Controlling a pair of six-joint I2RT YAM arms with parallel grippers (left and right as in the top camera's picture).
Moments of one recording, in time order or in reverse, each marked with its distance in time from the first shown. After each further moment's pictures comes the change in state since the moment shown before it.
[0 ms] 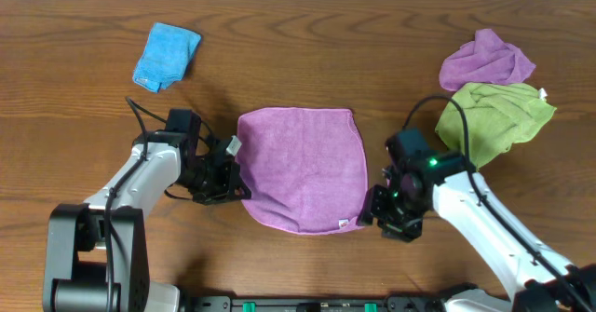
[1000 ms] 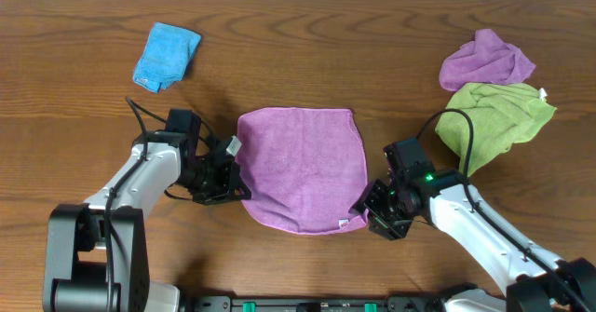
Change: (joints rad) left arm 0.000 0.000 0.000 -0.002 0.000 0.000; right arm 0.000 0.000 -0.114 0.297 0.002 0.306
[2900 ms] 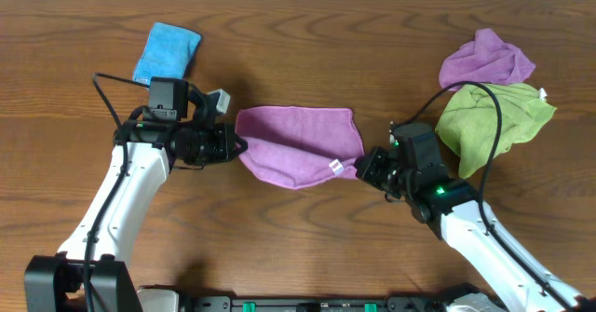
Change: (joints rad) left arm 0.000 -0.155 0.143 0.148 -0.075 -0.165; right arm 0.000 -0.130 -0.035 0.462 0.158 -0.150
